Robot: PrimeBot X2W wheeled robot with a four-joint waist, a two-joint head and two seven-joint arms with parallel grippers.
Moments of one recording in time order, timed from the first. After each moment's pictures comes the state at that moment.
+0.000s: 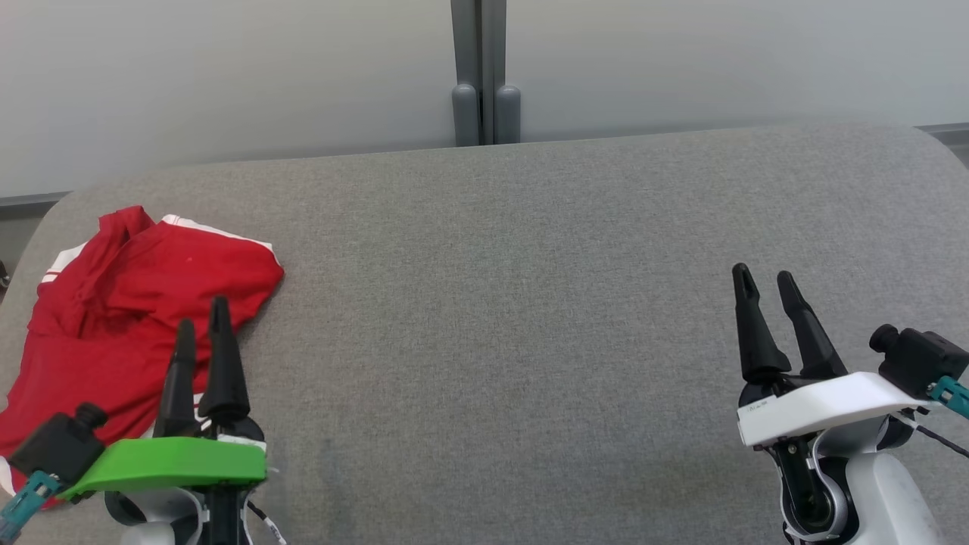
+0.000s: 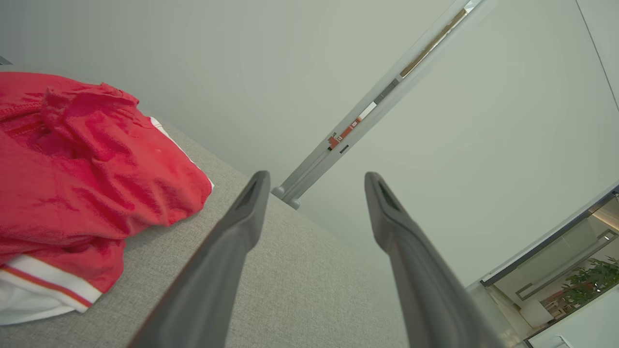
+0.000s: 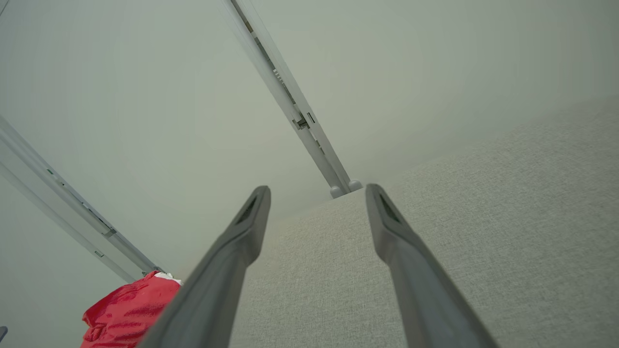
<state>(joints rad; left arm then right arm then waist) -0.04 0.04 0.02 0.00 -0.87 -0.08 -0.09 -0.09 -0.05 0.02 0.04 0.58 0.13 -0.09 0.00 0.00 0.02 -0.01</state>
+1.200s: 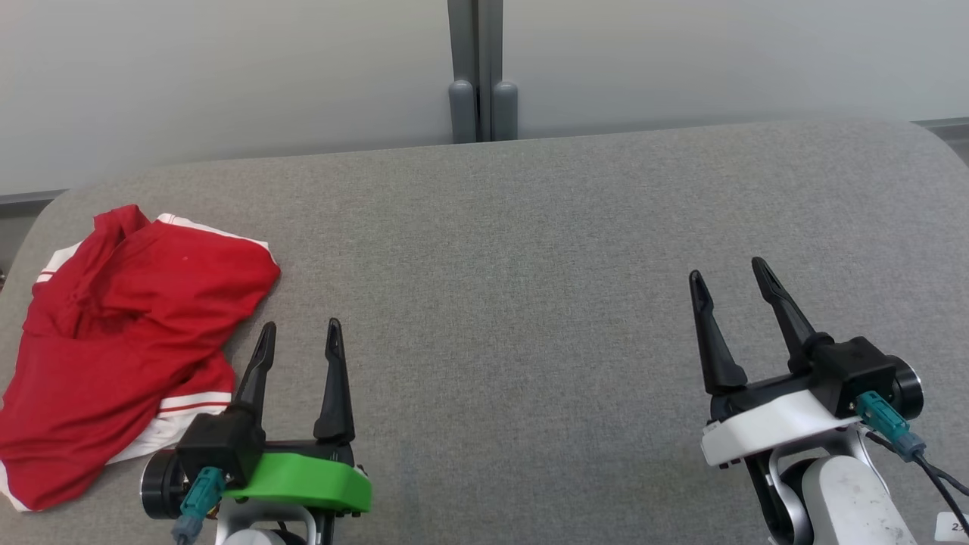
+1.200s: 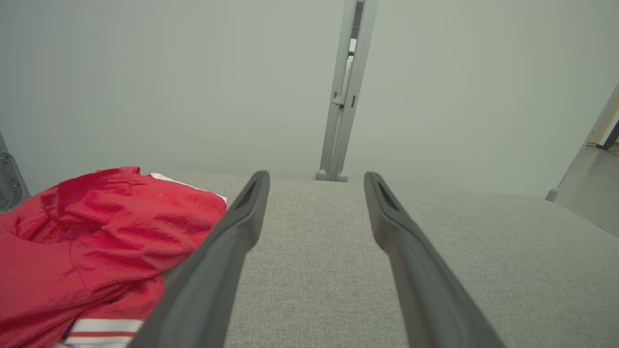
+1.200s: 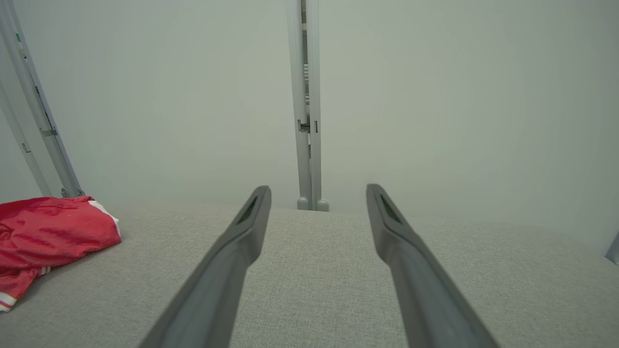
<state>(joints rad) -0.03 0.09 -0.24 0.01 -0.31 0.10 -0.19 -0.09 -0.05 0.07 0.03 0.09 0.13 -0.19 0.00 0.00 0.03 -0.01</state>
